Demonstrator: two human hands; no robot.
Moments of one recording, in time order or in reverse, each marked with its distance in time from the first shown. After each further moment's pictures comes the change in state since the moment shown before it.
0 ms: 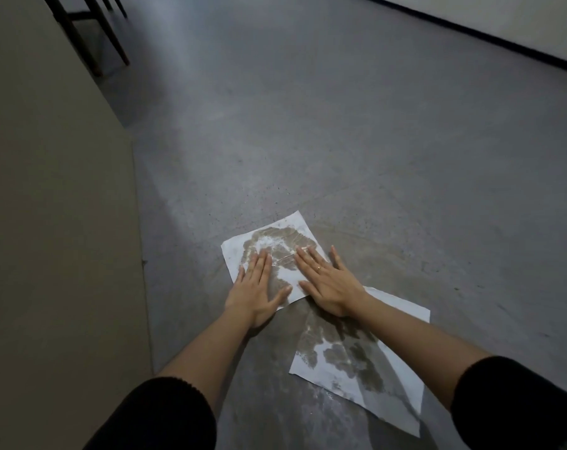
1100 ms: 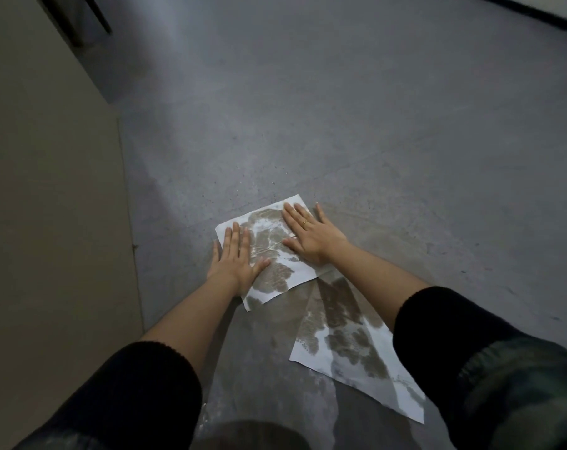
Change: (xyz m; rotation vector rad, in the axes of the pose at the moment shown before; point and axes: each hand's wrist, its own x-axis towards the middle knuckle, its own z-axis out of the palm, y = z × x) left_hand 0.023 -0.031 -0.013 0.071 -0.157 -0.189; right_hand 0.074 0.013 -0.011 -0.104 -0.075 0.018
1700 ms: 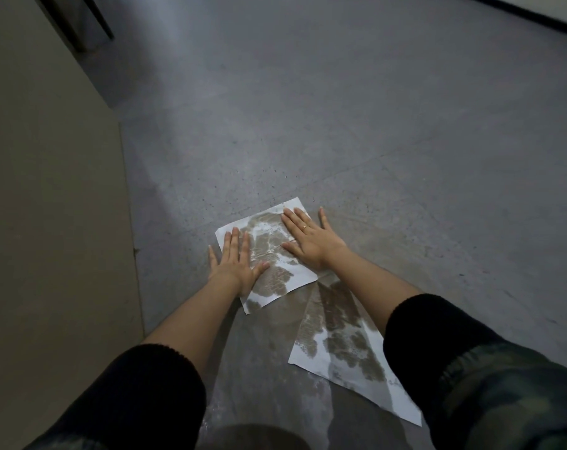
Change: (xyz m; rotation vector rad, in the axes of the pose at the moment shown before) left_hand -0.003 0.008 -0.012 -0.007 -0.086 -0.060; right_hand -0.004 0.002 0.006 0.084 0.073 0.009
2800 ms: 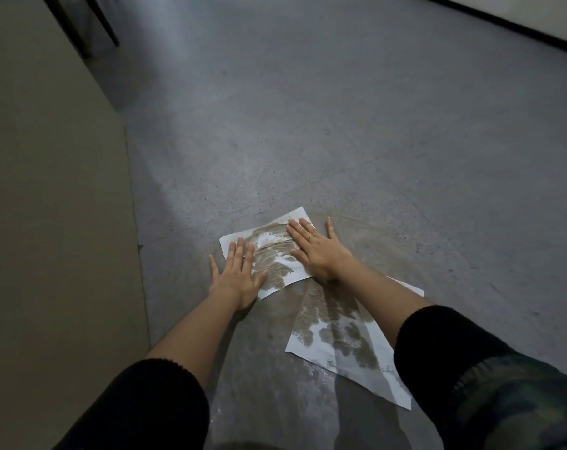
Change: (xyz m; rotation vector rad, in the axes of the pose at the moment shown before) left_hand -0.031 0.003 0.022 -0.012 0.066 0.051; right_hand -0.038 -0.005 0.004 0.048 -0.016 0.011
